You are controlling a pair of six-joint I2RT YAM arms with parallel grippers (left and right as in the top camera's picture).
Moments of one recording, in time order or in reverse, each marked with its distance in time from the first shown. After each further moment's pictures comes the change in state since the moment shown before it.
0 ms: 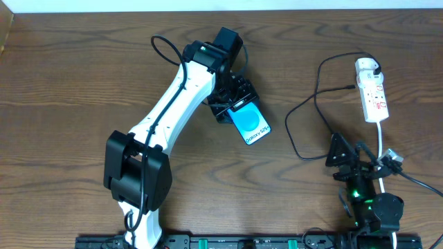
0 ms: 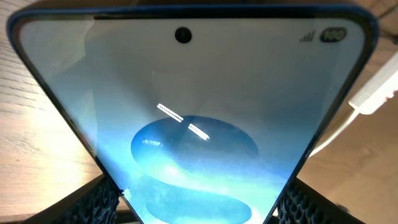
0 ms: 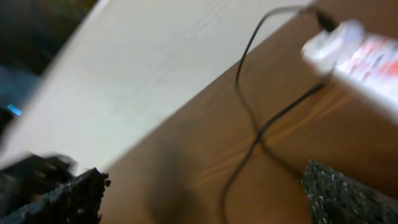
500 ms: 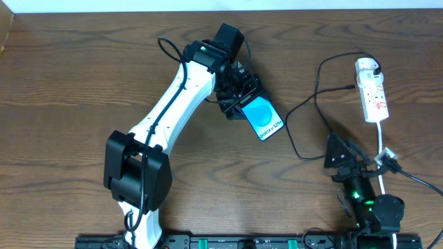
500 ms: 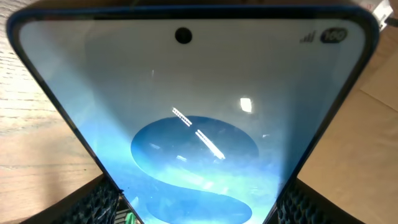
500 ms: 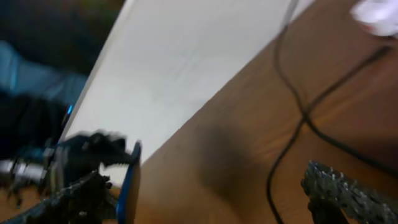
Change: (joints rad) left arm 0.000 0.000 0.000 0.093 0.168 0.000; right arm 0.005 0.001 0.000 0.042 -0.132 0.029
